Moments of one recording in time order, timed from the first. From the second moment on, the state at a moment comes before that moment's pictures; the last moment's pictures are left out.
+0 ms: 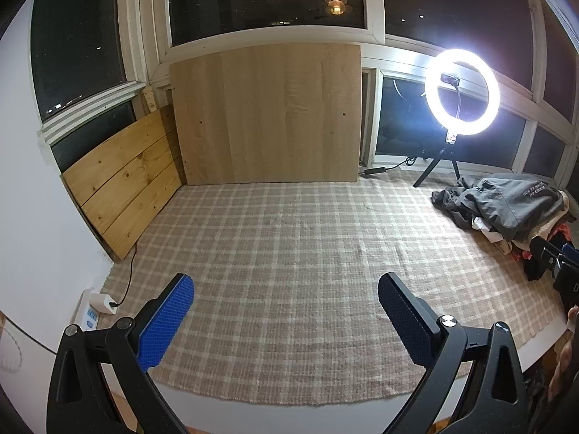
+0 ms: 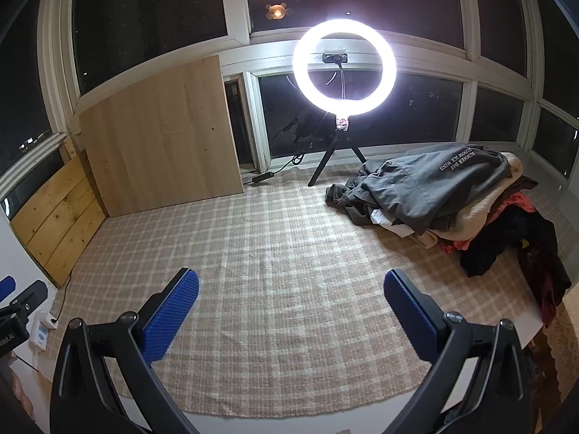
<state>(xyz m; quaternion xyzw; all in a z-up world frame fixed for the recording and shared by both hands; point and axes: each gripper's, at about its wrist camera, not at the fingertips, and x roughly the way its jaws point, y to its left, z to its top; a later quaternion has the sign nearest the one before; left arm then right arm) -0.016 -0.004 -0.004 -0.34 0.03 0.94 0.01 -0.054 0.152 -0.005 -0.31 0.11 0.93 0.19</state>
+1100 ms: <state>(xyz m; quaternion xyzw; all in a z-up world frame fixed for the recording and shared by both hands) -0.094 -0.002 0.000 -0.32 0.05 0.95 0.06 -0.109 0.154 -0.009 -0.29 0.09 0.92 0.23</state>
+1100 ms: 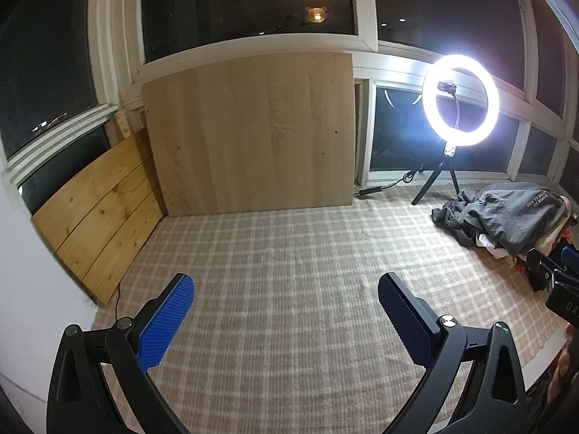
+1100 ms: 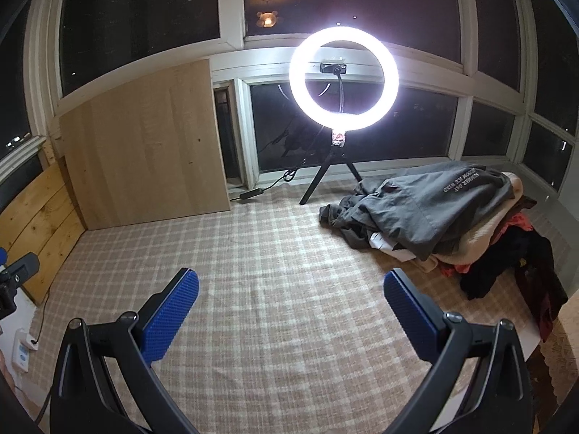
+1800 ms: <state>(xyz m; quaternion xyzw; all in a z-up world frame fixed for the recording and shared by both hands) -0.153 0.064 -0.025 -0.36 0.04 0.92 0.15 -0.071 0.324 -0.023 -0.28 0.11 0.88 0.36</state>
